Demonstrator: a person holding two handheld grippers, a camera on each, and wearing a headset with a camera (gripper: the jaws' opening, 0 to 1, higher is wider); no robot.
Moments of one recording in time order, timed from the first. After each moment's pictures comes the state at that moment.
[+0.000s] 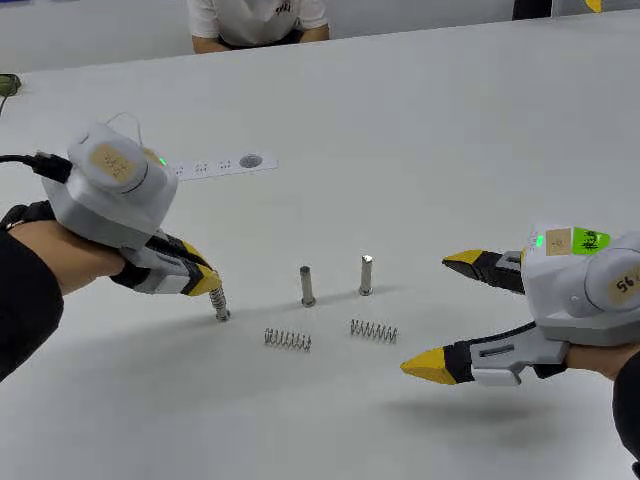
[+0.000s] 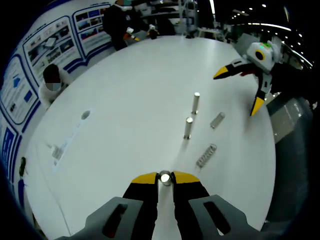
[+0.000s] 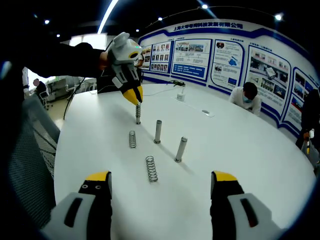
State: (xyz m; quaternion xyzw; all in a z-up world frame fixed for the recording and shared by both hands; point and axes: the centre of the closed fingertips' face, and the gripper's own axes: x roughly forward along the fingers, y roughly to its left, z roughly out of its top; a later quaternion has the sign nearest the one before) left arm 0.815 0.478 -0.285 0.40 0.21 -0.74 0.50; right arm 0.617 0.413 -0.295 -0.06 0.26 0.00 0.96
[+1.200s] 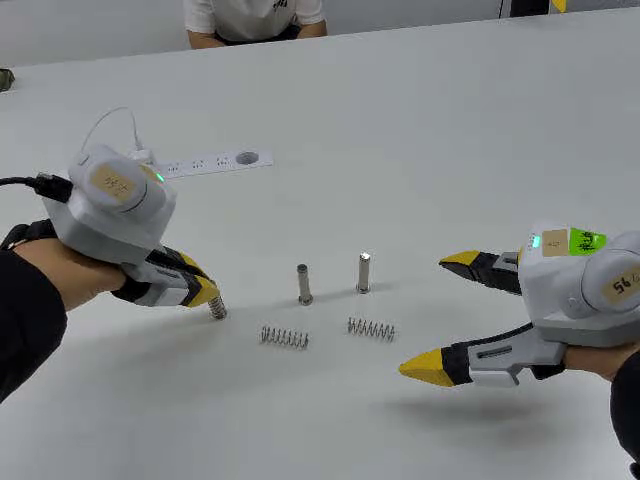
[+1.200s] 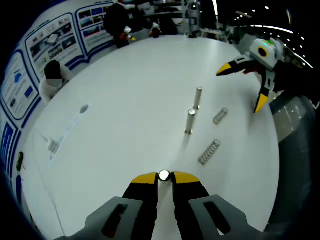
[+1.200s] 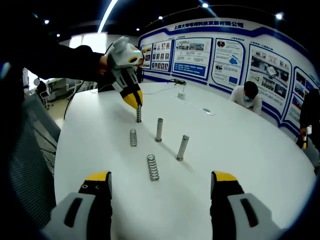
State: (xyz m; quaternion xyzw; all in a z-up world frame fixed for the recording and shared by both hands) left arm 0.816 0.481 -0.302 0.39 0.22 -0.74 0.51; right arm 0.617 0.414 -0.298 -0.06 0.26 0.00 0.96
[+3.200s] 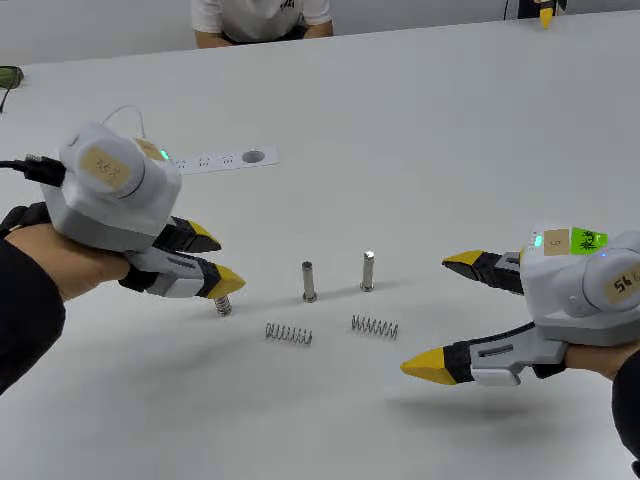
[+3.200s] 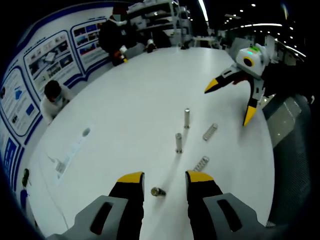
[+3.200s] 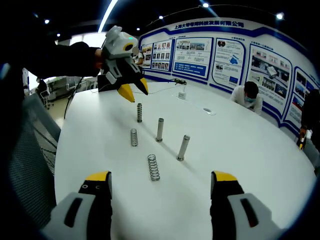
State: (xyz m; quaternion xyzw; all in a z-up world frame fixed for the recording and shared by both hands) left arm 0.790 0.474 -0.264 0.37 0.15 -0.76 0.51; right arm 0.618 0.417 -0.299 -0.06 0.26 0.00 0.96
